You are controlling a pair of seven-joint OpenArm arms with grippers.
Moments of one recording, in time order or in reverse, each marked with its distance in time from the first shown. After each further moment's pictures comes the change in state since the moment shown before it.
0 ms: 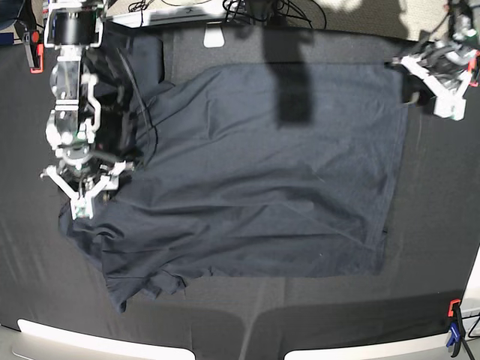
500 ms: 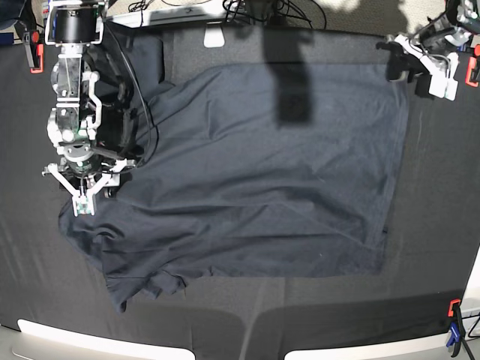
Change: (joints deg) left arm 3.0 0.8 -0.4 0.0 -9.7 -5.7 3.4; right arm -0.2 -0.1 0.0 0.1 0.0 0.0 0.0
